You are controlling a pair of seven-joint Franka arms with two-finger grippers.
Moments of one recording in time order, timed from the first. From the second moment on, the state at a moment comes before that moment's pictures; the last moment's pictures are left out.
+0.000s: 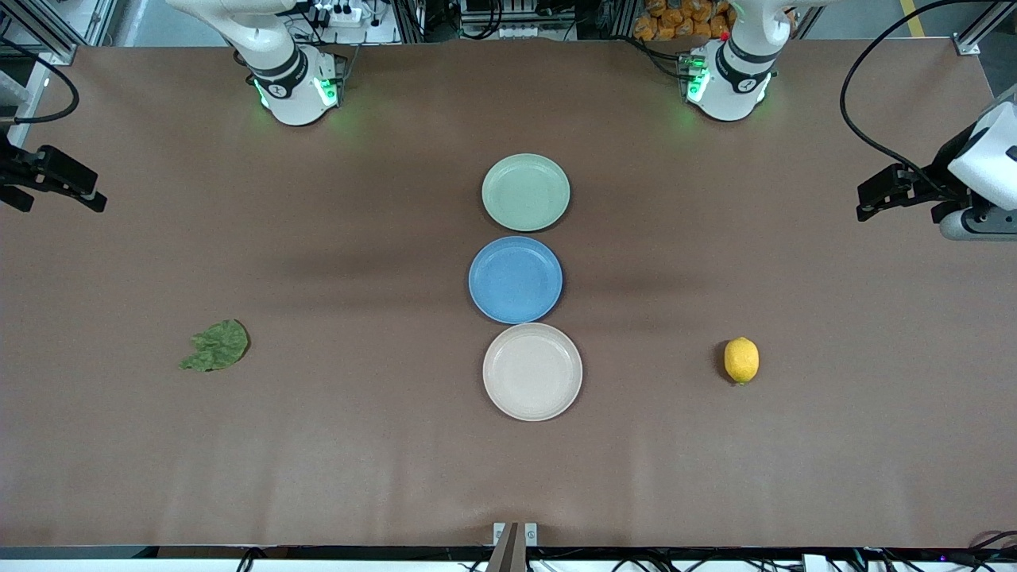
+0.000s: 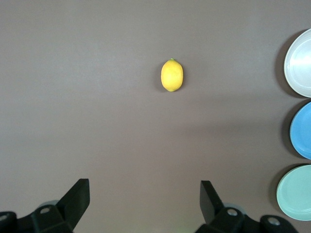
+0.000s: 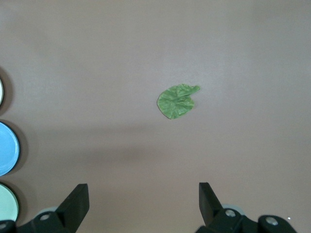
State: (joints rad) left arm 0.01 0.05 -0.09 -1.52 0.03 1.53 -0.03; right arm -0.01 -0.02 -0.04 -1.53 0.01 1.54 -0.02
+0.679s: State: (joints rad) left arm 0.01 0.05 -0.09 -1.52 0.03 1.53 -0.03; right arm -0.01 -0.01 -0.04 -1.53 0.01 1.54 -0.02
